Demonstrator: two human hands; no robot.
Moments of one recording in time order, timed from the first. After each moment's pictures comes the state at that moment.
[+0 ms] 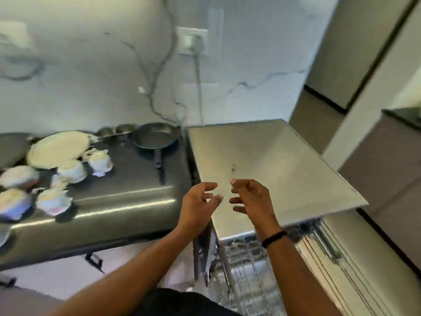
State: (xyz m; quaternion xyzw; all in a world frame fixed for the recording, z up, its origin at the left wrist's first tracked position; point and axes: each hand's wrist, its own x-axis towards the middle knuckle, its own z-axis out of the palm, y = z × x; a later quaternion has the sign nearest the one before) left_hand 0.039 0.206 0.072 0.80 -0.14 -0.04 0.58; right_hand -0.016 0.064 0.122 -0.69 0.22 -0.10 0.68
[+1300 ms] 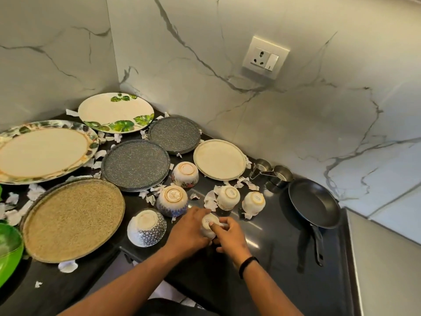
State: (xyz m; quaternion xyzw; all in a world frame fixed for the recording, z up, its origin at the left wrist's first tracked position) left_hand 0.197 0.629 0.008 0.92 0.05 -0.02 0.40; right_hand 0.239 0.482 0.023 -0.82 0.05 0.26 0.50
